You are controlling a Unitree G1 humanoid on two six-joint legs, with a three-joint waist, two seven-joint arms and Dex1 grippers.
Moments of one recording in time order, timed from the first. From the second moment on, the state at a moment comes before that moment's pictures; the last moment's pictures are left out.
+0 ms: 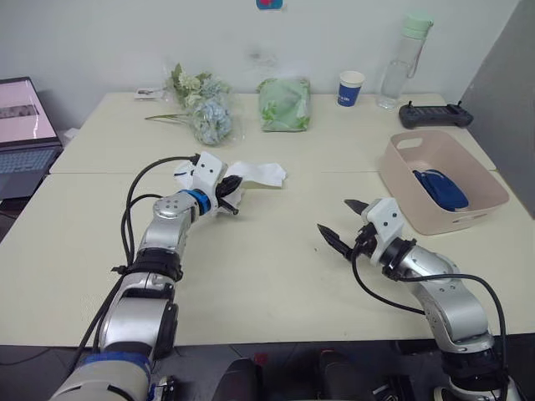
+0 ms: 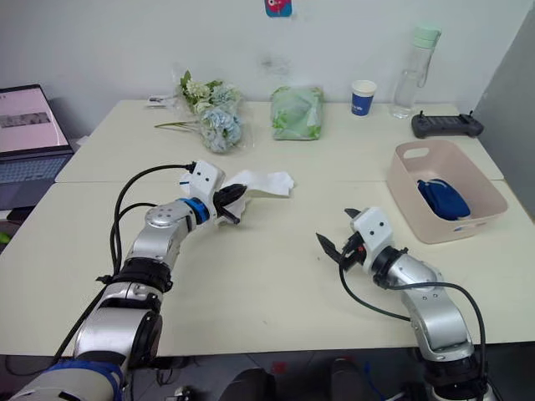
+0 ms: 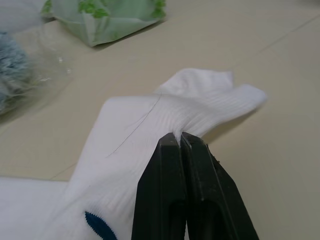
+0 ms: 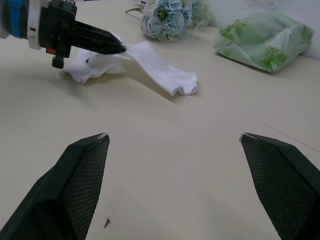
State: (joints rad) left arm -0.74 0.41 0.02 0.67 -0.08 0.07 -0.73; right arm -0.17 -0.38 0.07 -0.39 0.18 0.43 0.54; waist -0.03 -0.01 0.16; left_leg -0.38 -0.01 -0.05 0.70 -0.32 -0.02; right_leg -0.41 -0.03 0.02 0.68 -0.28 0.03
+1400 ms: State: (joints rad) left arm -0.16 0.78 -0.03 -0.18 -0.29 0.51 -0.99; right arm -0.28 -0.41 0.23 -0.20 0.22 0.57 0.71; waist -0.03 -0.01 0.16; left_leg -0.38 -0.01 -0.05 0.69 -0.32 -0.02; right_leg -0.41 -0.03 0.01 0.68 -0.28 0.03
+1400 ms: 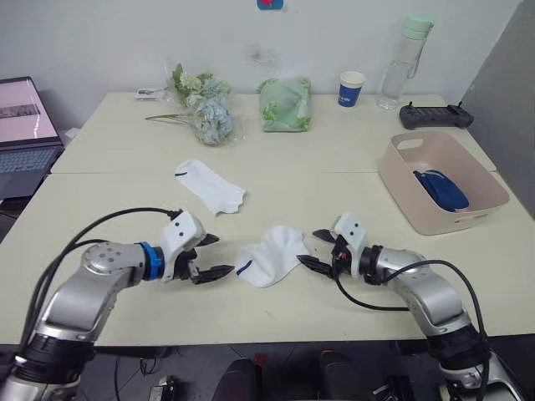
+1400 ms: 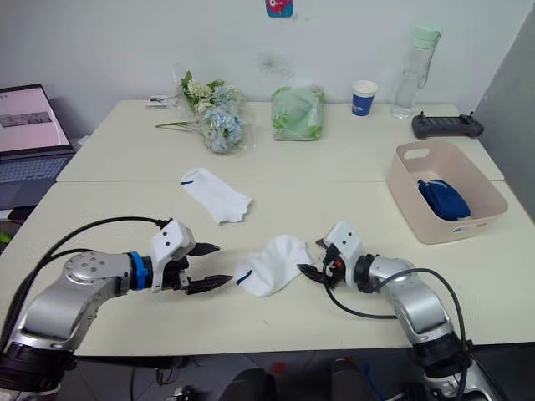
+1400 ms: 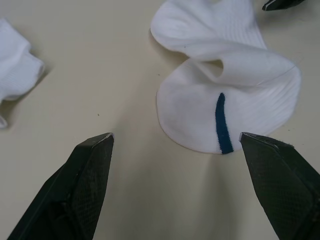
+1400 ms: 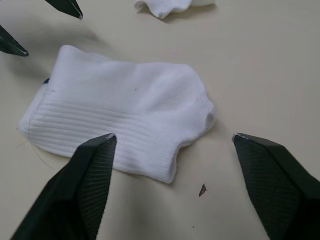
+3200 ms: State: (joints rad) left arm 0.02 0.71 0.01 -0.36 -0.32 0.56 -0.76; right arm 0.13 -0.65 -0.11 -0.72 0.51 0.91 0.62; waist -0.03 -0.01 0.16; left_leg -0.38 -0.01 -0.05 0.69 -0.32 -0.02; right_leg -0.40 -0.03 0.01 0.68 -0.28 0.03
